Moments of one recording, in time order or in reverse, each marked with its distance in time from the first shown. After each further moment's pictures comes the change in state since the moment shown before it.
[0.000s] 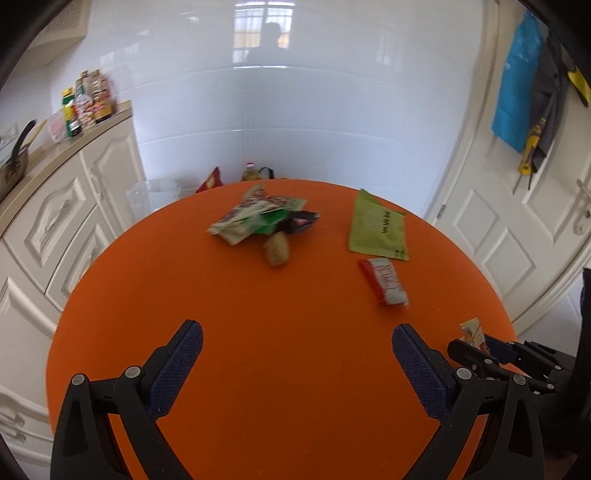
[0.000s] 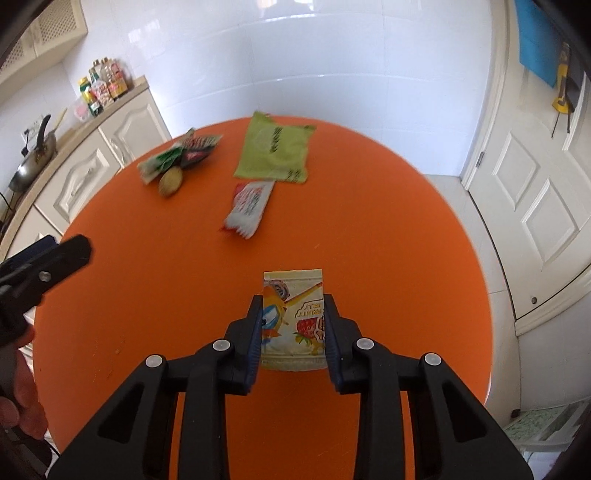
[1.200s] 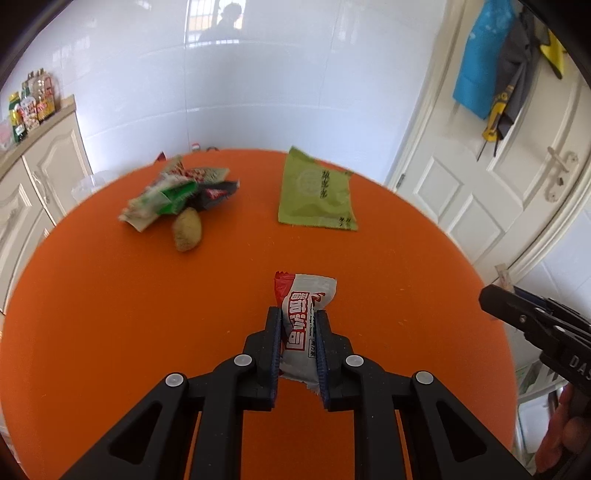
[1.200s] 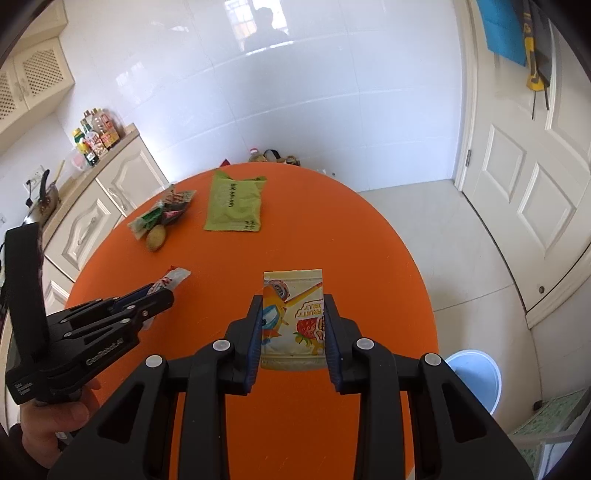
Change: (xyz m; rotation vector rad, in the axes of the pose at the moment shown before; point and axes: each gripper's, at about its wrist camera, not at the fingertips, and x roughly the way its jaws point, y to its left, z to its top) left arm 0.169 -0.030 0.073 0.080 0.070 -0.162; right arm -0.042 -0.042 0.006 0.102 -0.116 0.059
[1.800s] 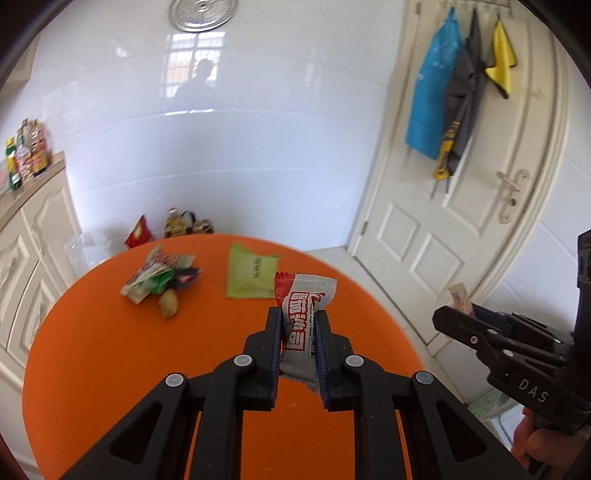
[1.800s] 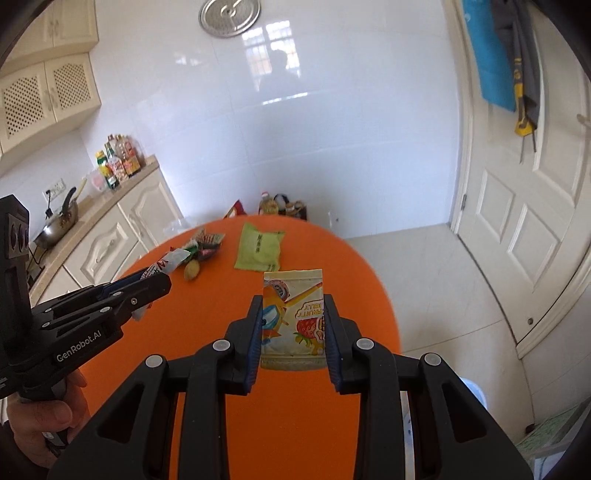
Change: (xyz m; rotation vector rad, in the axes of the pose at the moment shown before) left arm -0.070 -0.057 0.004 0.074 -0.211 -0.101; right arm -0.094 0.002 0.002 -0.044 -0.178 -0.008
